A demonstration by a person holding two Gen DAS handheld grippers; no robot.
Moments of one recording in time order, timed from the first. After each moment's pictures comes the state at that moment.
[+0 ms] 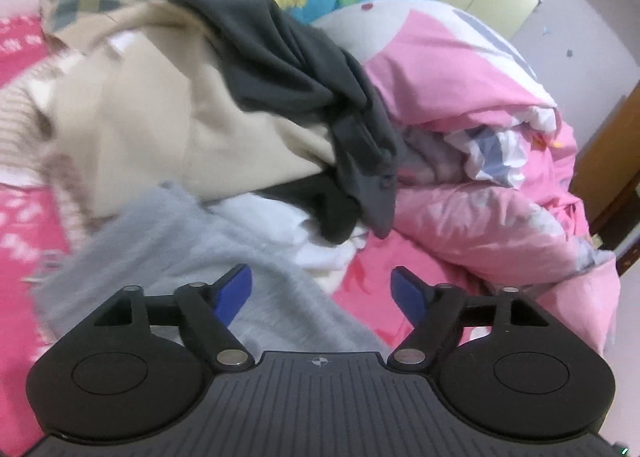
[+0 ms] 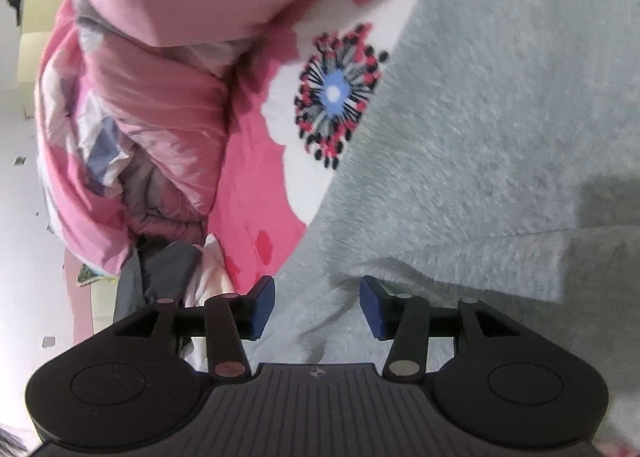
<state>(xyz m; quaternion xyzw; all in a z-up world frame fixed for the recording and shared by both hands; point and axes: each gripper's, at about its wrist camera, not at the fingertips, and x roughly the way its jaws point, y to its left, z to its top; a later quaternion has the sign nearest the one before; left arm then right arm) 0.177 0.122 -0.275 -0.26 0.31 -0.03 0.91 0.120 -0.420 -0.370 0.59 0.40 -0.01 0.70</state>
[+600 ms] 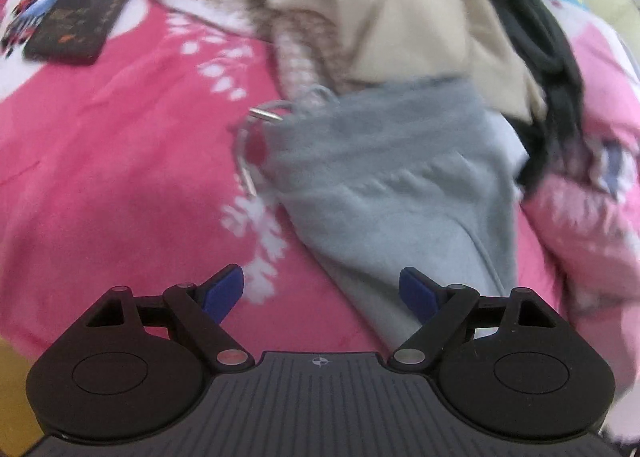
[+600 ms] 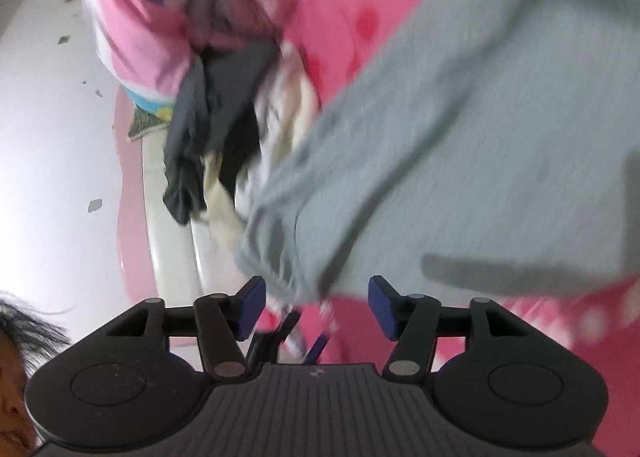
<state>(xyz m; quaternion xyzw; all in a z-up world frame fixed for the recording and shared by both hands) 0.115 0.219 -0.382 -0.38 0.40 0.09 0.83 0.130 -0.266 -0.368 0.59 0.50 0.19 0.60</state>
